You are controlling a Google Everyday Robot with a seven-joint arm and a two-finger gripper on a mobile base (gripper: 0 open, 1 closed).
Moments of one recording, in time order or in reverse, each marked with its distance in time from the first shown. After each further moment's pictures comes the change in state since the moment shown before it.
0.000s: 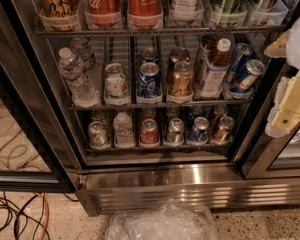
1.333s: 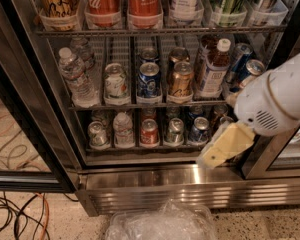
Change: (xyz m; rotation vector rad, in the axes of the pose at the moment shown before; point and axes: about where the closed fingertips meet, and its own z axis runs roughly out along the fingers) arm -0.054 0.058 0.084 -0.088 -0.280 0.298
